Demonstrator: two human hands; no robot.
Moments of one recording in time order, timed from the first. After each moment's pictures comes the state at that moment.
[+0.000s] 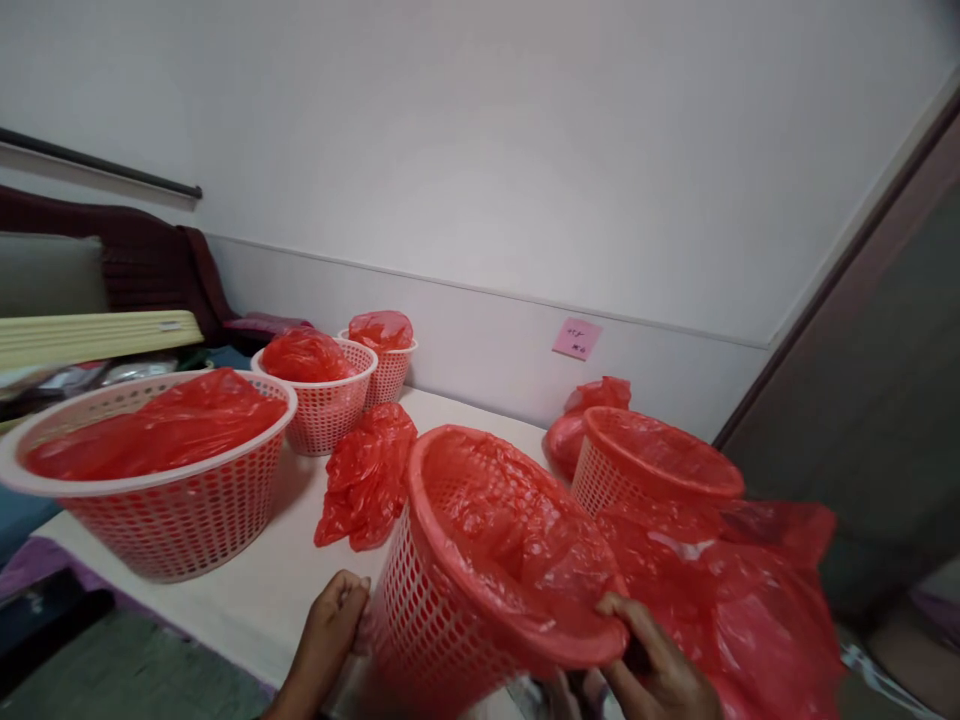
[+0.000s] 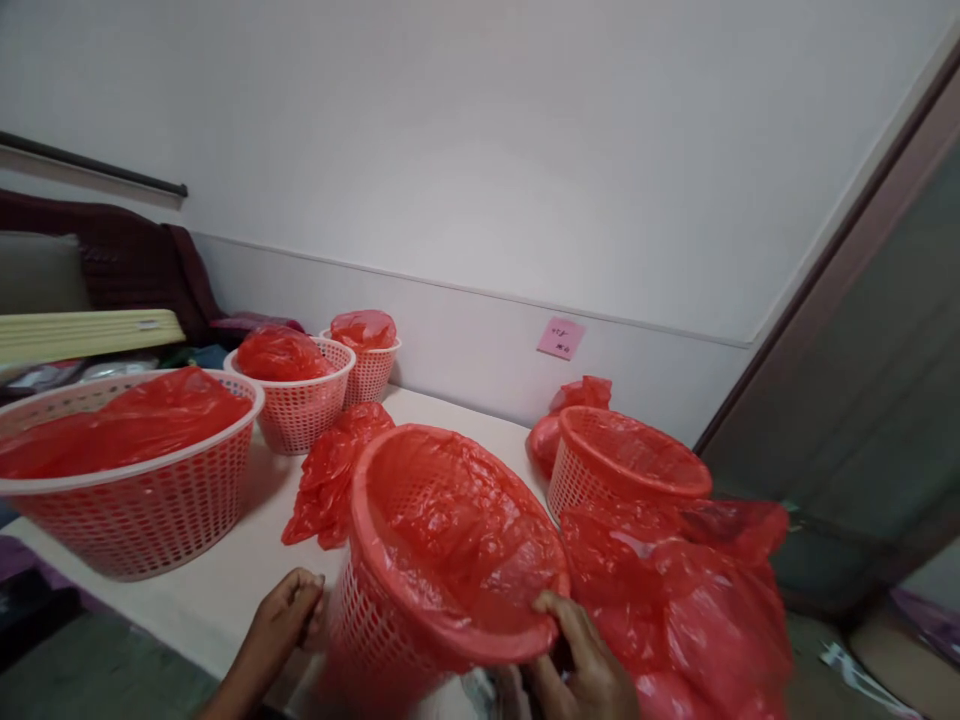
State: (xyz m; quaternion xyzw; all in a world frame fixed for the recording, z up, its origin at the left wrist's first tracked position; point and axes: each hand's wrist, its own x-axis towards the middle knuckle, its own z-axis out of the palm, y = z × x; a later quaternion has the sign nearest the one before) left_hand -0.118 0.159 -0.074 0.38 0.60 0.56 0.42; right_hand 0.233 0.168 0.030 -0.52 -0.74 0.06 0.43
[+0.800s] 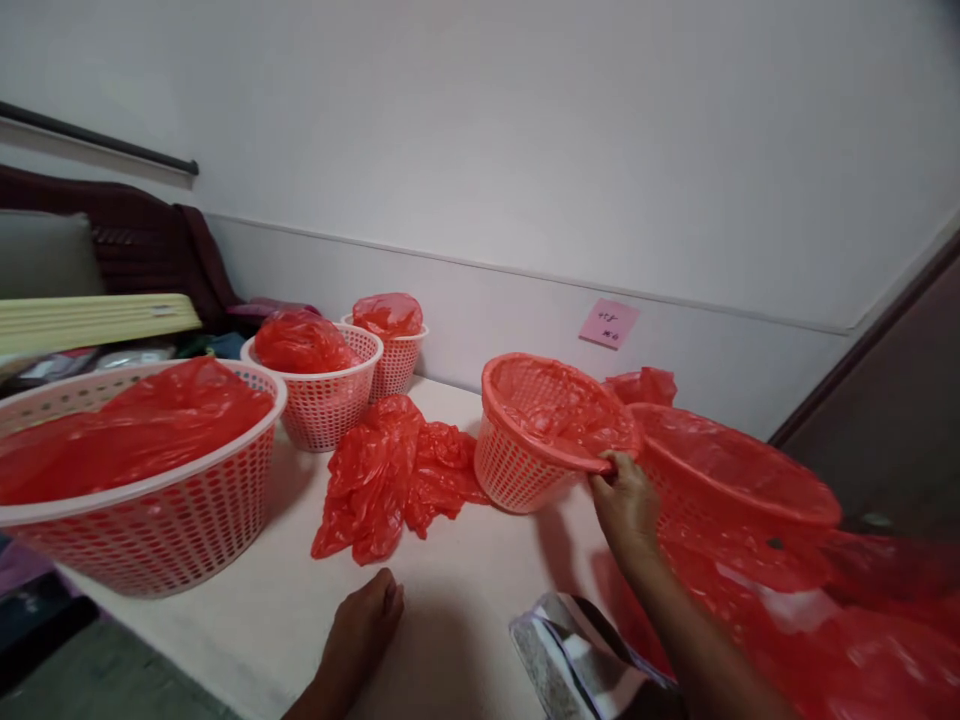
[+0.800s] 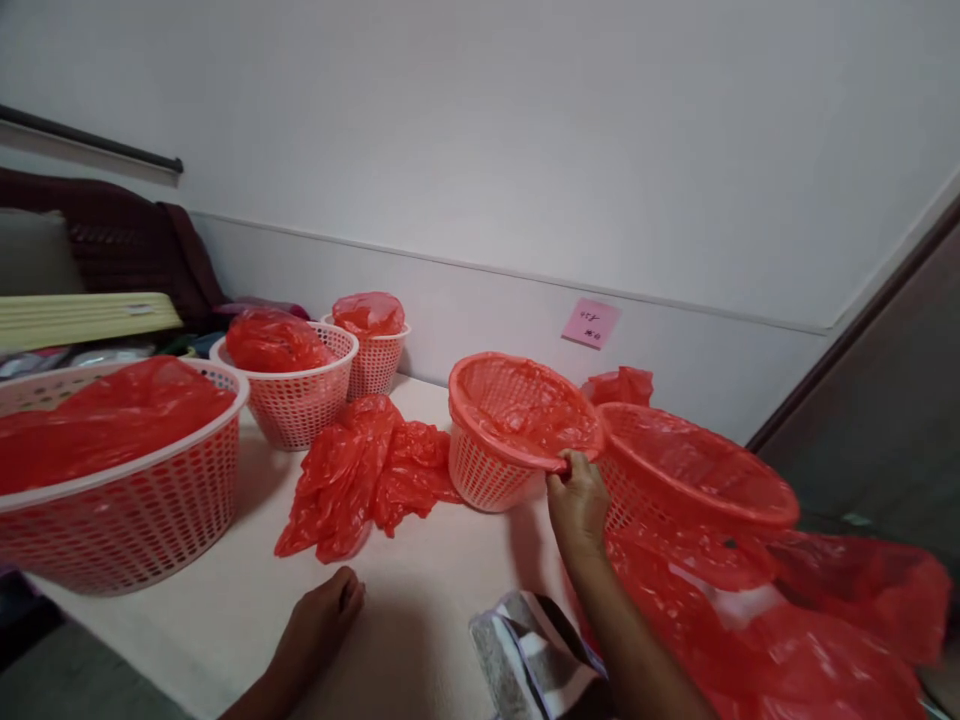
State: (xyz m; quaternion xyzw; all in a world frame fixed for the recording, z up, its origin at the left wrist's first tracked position) left_hand -0.122 0.223 -0.136 0.59 0.74 0.27 0.19; right_hand 0.197 0.391 0.036 -0.59 -0.65 -0.06 0.48
